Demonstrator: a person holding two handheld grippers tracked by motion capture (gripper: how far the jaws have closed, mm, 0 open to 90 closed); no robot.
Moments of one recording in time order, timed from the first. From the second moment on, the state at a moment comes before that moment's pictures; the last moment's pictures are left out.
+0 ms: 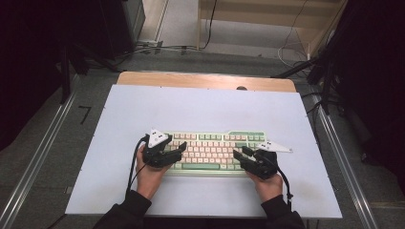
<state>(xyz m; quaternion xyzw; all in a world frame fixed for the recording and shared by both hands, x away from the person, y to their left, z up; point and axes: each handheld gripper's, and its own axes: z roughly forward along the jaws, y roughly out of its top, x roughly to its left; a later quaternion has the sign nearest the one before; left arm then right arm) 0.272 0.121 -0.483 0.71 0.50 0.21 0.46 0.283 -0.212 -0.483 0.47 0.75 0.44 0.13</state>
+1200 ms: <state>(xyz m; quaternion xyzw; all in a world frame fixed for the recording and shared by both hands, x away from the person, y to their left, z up) 0.236 0.167 -0.488 0.67 0.56 0.23 0.44 0.291 -0.138 -0.487 0.35 0.83 0.43 0.09</state>
